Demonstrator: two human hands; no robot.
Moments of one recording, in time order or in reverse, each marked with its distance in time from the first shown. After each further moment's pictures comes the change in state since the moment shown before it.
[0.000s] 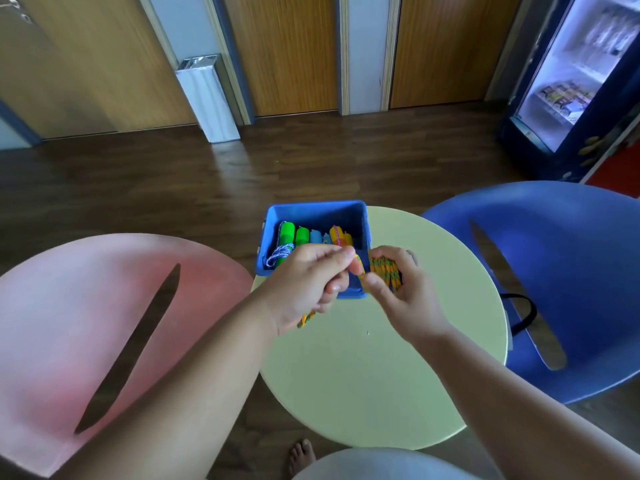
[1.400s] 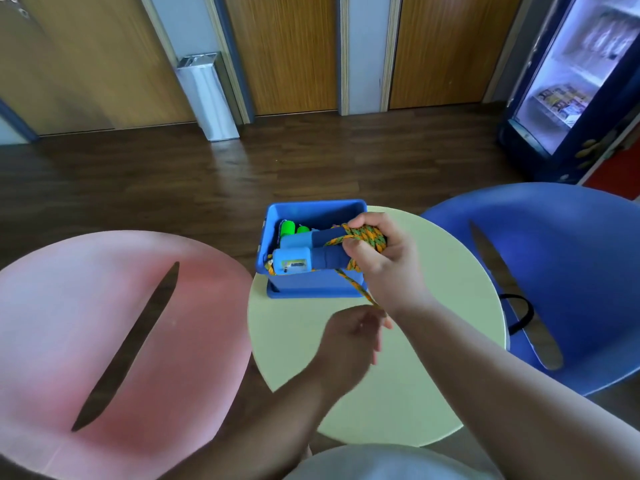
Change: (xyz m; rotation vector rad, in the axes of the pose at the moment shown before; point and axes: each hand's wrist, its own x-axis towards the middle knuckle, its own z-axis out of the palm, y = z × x) left_hand -0.009 -0.089 0.068 0.052 0.228 -0.096; right_hand 0.029 -0.072 0.018 0.445 0.035 0.128
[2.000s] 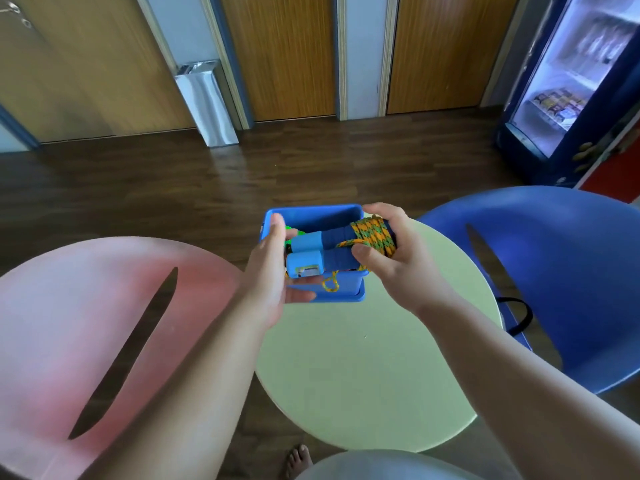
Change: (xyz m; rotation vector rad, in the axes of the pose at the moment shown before) left_hand 0.037 0.073 -0.089 -0.284 0.258 -0.063; right_hand 0.011 -0.001 -0.035 -0.207 -0.152 -0.072
